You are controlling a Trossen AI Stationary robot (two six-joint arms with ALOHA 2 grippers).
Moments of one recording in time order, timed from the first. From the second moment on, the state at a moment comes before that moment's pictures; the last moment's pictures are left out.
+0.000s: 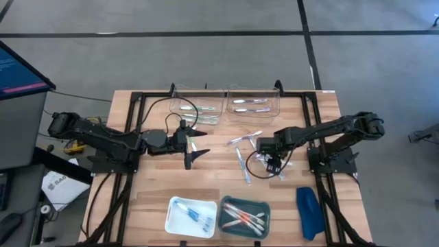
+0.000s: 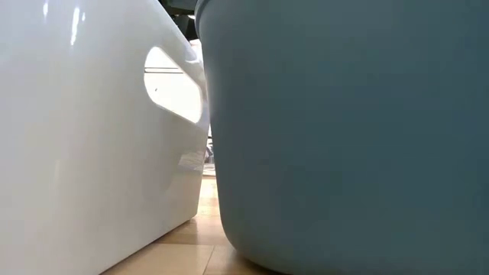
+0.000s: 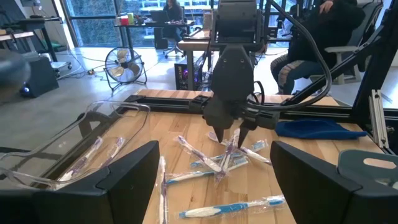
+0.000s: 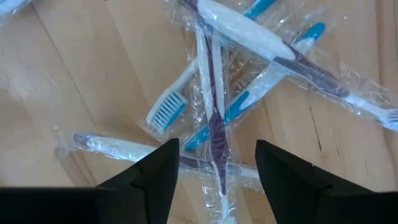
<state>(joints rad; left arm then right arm) -0.14 1.15 0.61 0.43 -0.35 -0.01 0.03 1.45 0.82 -0.88 0.00 0.34</state>
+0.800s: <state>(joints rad) -0.14 1.15 0.61 0.43 -0.35 -0.01 0.02 1.45 0.72 -0.75 0.00 0.34</state>
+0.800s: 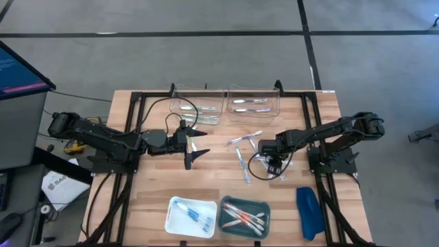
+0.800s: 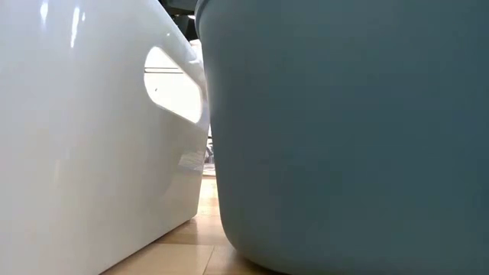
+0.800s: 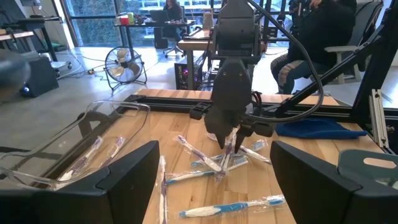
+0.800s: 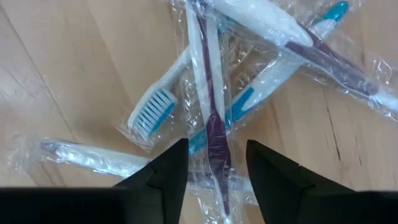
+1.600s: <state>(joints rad) -0.14 1.15 0.61 0.43 -0.35 -0.01 0.02 1.45 0.72 -0.76 0.00 0.34</state>
